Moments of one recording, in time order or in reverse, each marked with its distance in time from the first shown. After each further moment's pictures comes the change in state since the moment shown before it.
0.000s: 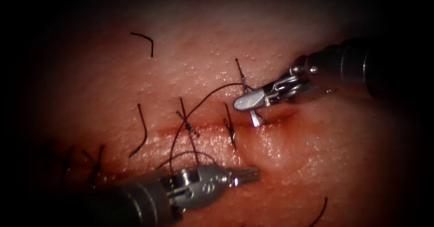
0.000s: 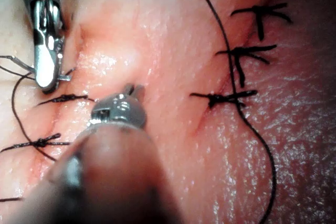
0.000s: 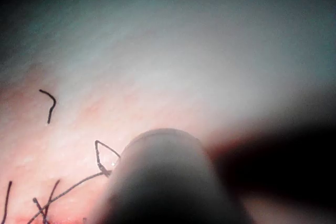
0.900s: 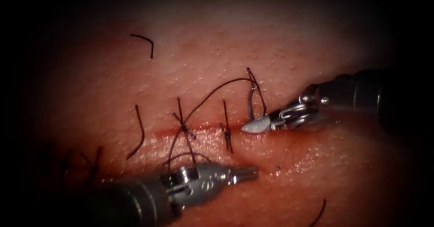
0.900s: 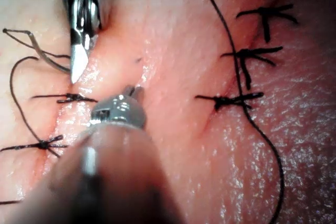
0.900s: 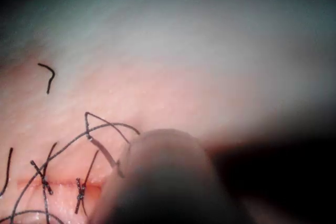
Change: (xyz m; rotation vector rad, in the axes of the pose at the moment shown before) right arm 0.001 -0.001 -0.003 -0.091 0.196 -0.339; left arm 0.000 0.000 0.000 0.002 -0.001 -0.003
